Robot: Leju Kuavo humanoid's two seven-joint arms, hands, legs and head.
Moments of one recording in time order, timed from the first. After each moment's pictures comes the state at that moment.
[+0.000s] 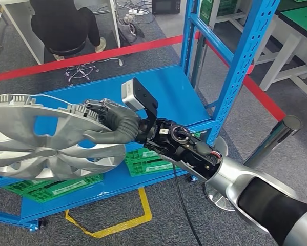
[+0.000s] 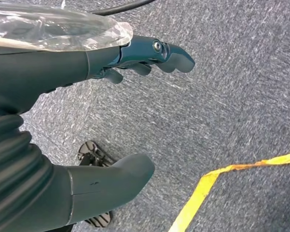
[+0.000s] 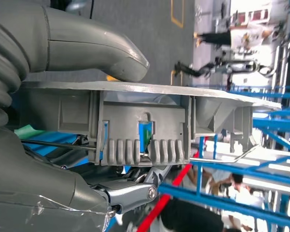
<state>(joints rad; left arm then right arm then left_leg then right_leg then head) -0.30 0.04 0.86 -0.18 -0.35 0.39 -0.28 -0.77 -0.12 0.87 -1.48 -0.60 0.26 -0.10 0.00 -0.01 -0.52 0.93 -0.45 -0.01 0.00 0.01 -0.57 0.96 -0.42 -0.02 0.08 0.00</state>
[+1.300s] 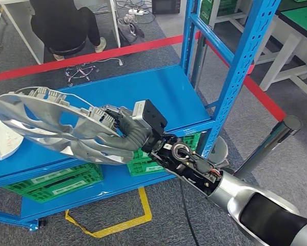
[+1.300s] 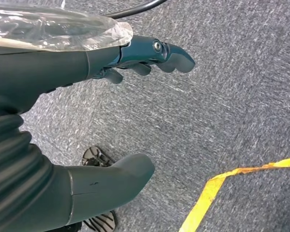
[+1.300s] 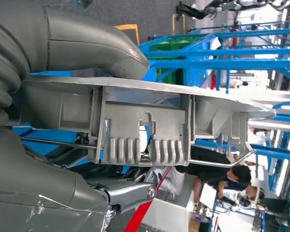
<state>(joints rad) -0.30 0.03 0.80 -0.18 -0.33 0.42 -0.25 -0.63 -0.11 0.83 -1.46 -0.40 0.12 -0.25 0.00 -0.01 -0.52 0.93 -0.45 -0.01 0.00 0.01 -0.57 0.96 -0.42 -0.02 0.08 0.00</state>
